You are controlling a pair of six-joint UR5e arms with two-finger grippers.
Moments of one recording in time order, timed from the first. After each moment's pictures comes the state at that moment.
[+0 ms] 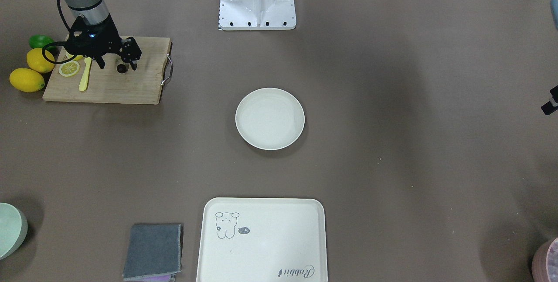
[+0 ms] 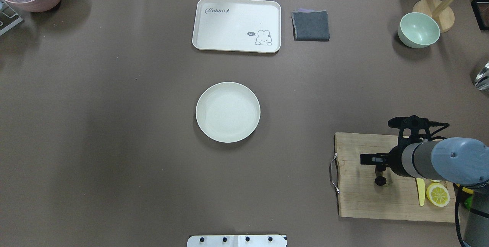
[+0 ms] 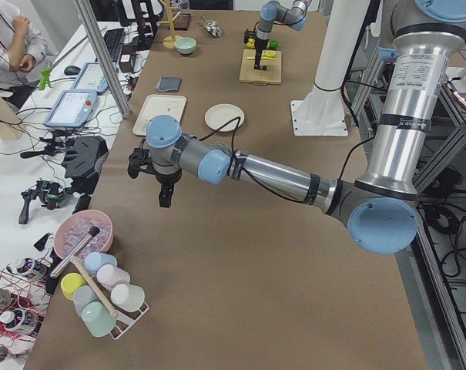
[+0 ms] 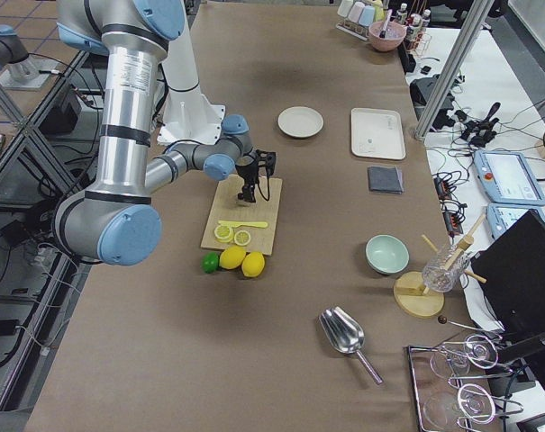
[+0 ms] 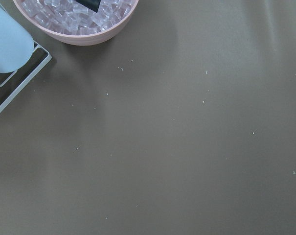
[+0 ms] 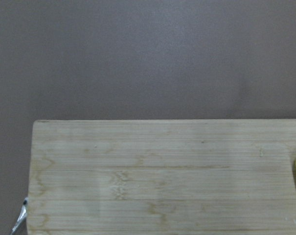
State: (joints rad) left arm -1.44 -1.75 -1.68 -1.72 -2.43 -0.35; right arm 0.41 -1.75 2.09 -1.15 1.68 1.35
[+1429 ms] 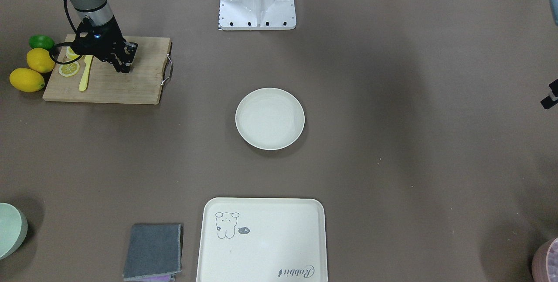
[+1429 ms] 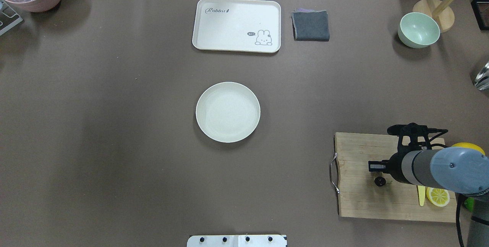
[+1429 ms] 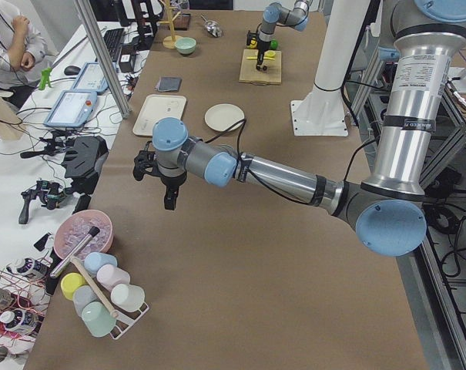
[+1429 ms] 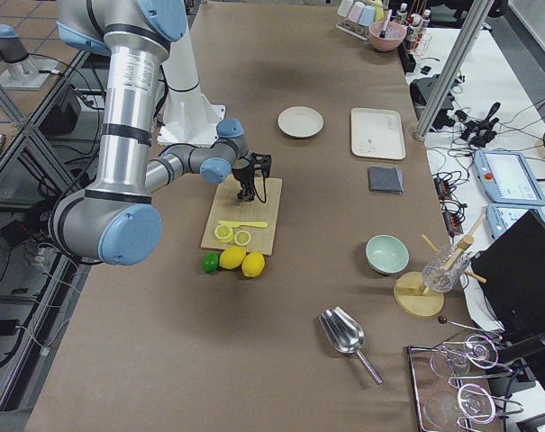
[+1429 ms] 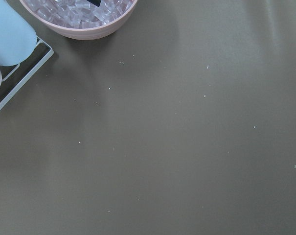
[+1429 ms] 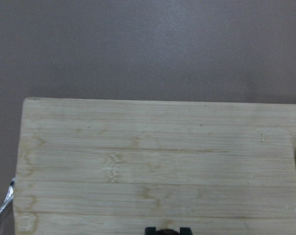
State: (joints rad) left arm -1.44 -1.71 -1.72 -1.72 -2.43 -0.35; right arm 0.37 -1.77 2.08 -1.13 1.64 1.35
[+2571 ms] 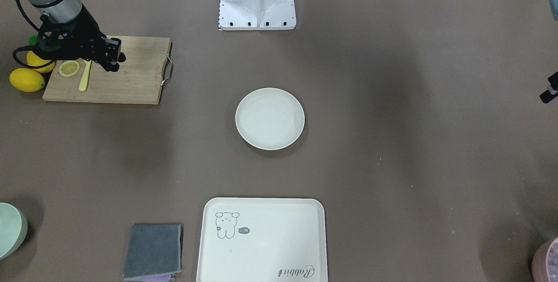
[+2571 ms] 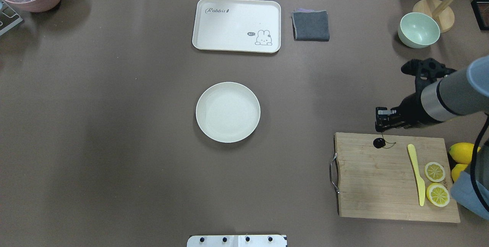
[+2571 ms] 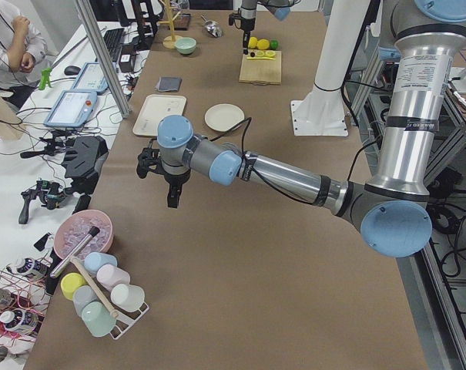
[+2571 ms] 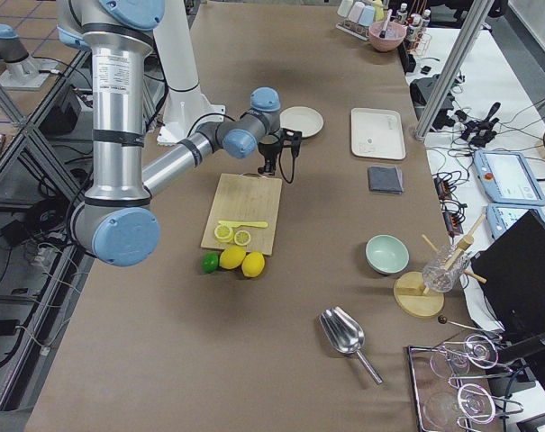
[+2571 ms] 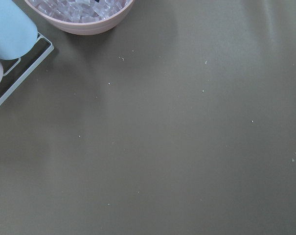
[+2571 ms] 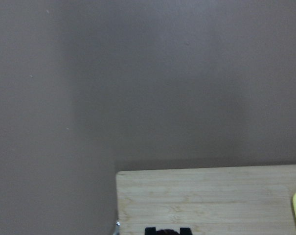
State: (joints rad) left arm -1.44 -1.69 -1.75 -1.72 -2.43 -0.36; right arm 0.77 -1.52 2.16 -1.48 2.08 1.15
